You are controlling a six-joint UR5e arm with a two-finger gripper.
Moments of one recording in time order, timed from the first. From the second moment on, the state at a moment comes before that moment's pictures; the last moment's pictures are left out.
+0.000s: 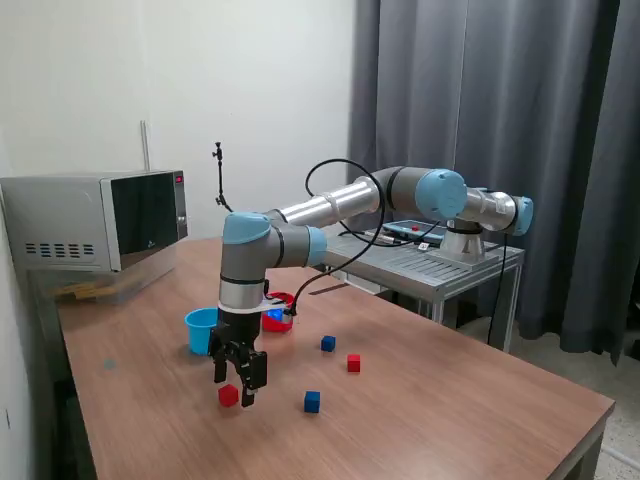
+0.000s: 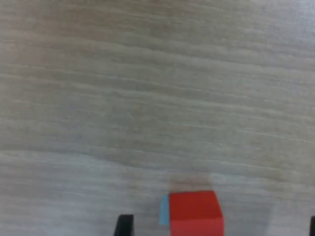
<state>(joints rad) -0.03 -0.23 0.40 -1.89 -1.55 -3.23</state>
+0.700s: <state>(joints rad) -0.03 -0.23 0.40 -1.90 -1.55 -3.24</state>
